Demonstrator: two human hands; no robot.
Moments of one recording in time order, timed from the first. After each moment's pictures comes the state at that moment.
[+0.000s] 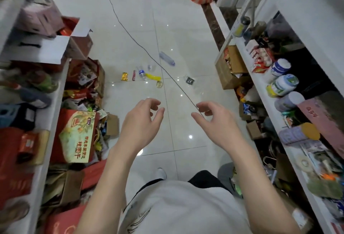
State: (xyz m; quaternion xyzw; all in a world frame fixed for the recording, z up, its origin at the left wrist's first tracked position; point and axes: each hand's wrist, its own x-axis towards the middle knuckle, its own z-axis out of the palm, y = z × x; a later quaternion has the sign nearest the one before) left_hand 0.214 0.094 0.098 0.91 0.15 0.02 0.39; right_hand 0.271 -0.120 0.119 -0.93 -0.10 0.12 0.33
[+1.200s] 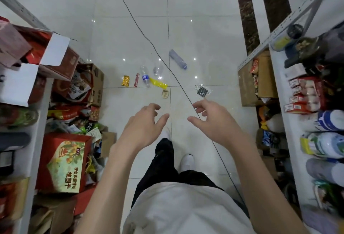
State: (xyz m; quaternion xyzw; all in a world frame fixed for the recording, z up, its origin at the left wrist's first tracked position) left_hand 0.634 0.165 0.051 0.89 0.24 -0.21 0.33; right_hand 0.724 -0.032 0.057 -0.91 -0.15 0.30 0.26
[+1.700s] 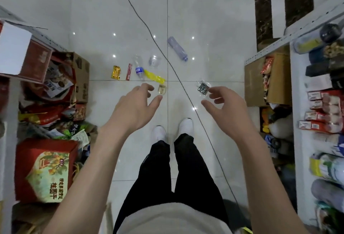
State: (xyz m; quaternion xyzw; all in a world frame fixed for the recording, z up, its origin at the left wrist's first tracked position) left_hand 0.796 0.270 -0.046 0.89 0.23 -0.21 0.33; right_hand 0.877 0.033 -0.026 -0.92 -0.06 0.25 0.30
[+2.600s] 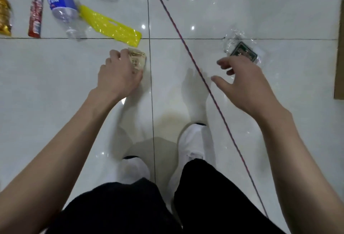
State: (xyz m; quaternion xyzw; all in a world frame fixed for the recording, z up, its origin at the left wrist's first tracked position) left_hand 0.928 0.269 -0.778 0.93 0.24 -0.21 0.18; right_hand 1.013 -0.014 -0.708 -0.94 -0.15 0.24 0.18
